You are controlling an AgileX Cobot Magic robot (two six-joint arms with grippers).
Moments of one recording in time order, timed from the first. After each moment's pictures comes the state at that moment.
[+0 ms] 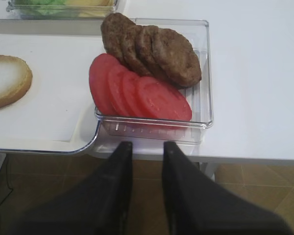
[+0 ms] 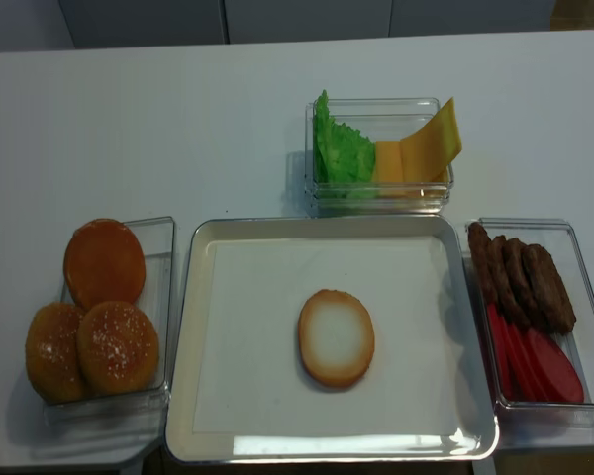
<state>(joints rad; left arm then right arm) 0.00 -0.02 -0.49 -0.03 1.18 -0.07 0.08 -0.02 -0.48 0.10 1.14 0.00</state>
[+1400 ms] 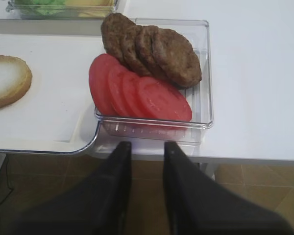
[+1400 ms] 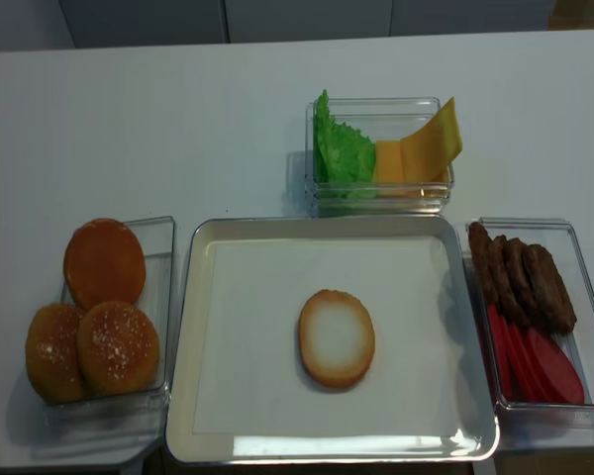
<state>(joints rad) 0.00 -0.02 -0.49 -0.03 1.18 -0.07 0.08 -0.02 -0.48 0.10 1.14 0.00</state>
